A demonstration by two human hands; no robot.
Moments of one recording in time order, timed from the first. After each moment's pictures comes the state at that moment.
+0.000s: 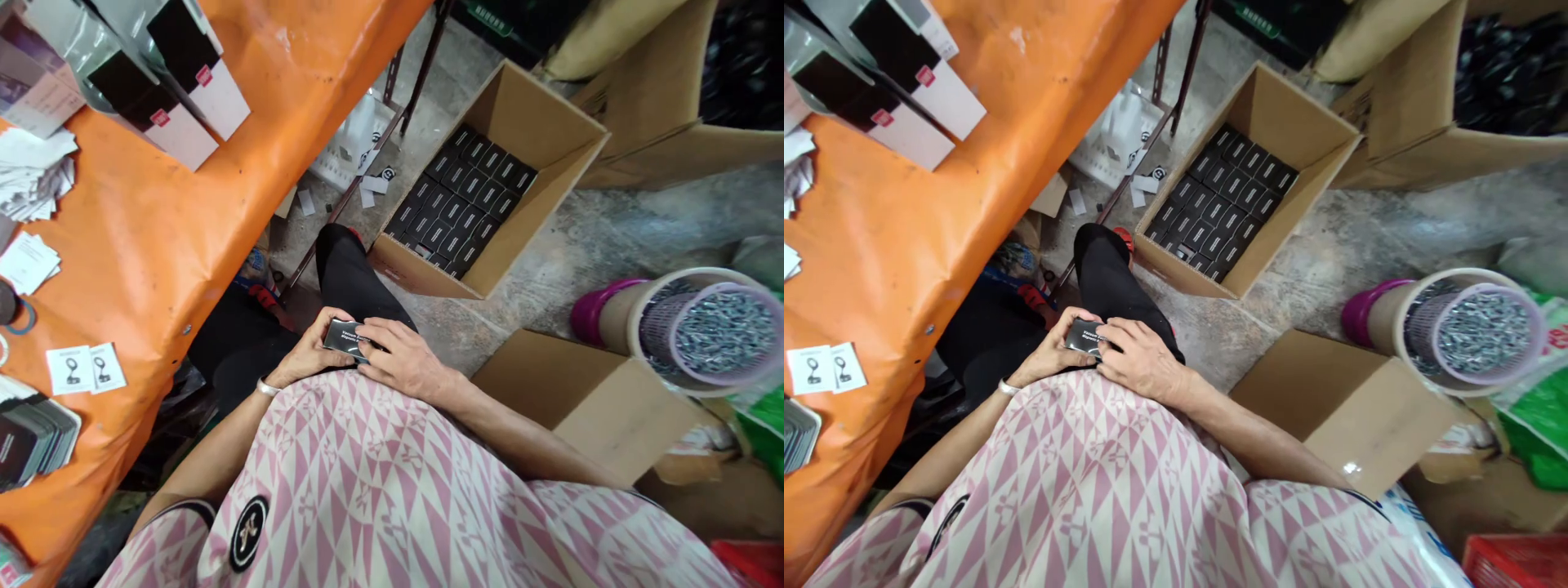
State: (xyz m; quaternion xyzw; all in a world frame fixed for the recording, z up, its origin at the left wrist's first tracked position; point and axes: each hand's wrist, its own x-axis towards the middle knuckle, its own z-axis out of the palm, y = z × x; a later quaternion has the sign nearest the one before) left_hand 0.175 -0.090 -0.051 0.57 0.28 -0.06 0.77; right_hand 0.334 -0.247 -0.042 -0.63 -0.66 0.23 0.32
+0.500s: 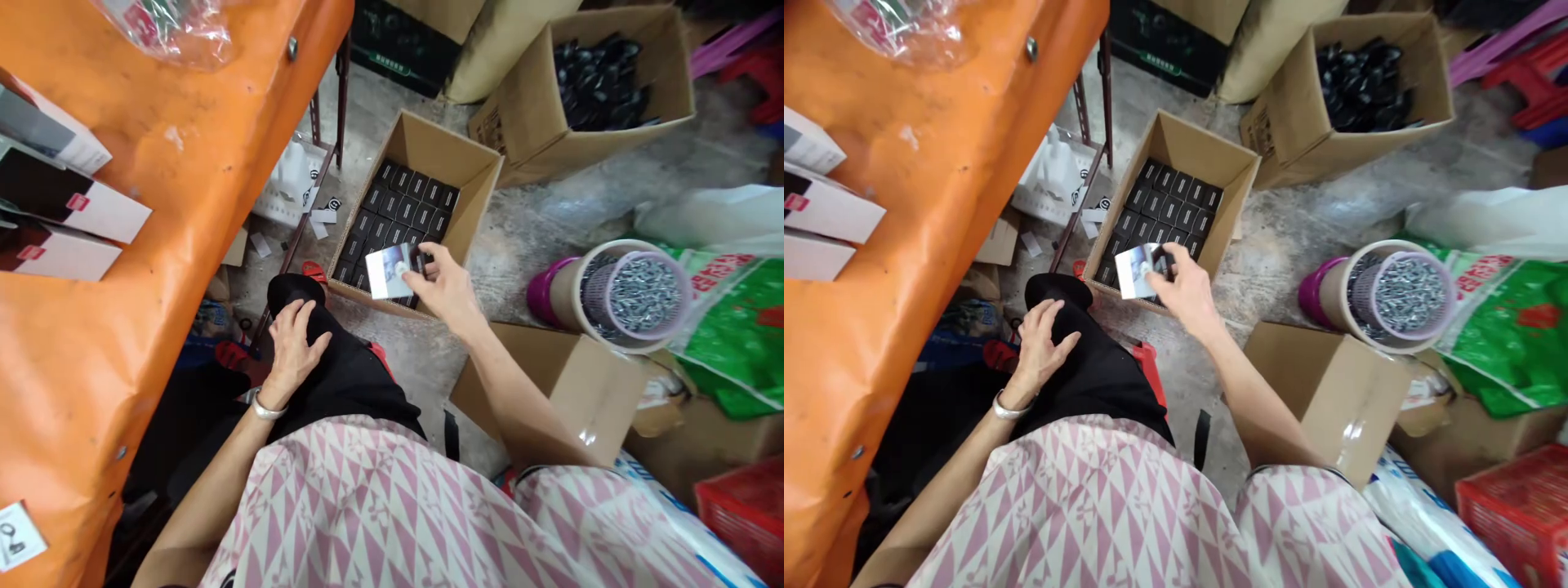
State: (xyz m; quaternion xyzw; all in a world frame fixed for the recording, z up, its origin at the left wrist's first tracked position) left_hand 0.275 -0.060 -0.107 0.88 0.29 0.02 0.37; right_hand 0.499 -0.233 -0.068 -0.89 -0.17 0.24 0.34
